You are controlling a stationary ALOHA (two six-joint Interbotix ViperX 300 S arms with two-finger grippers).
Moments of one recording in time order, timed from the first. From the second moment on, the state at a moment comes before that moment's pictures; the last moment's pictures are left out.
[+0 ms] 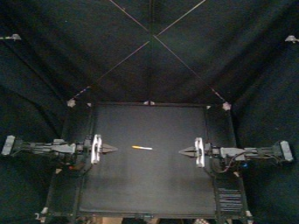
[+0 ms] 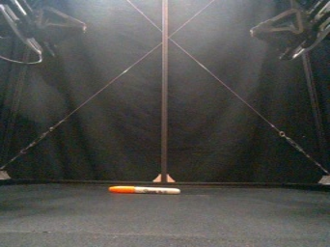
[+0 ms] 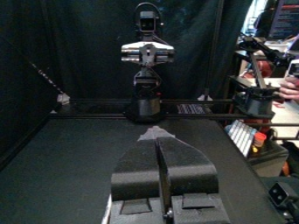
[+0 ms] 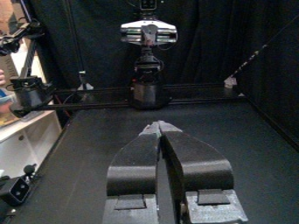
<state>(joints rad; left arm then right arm) 0.00 -0.96 1.17 0.00 -0.29 0.00 0.00 -0.97 1.17 0.00 -0.29 0.00</state>
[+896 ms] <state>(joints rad) 0.08 -0.47 1.12 0.00 -0.38 0.00 -0.20 -0.04 0.87 -0.05 -0.39 0.00</state>
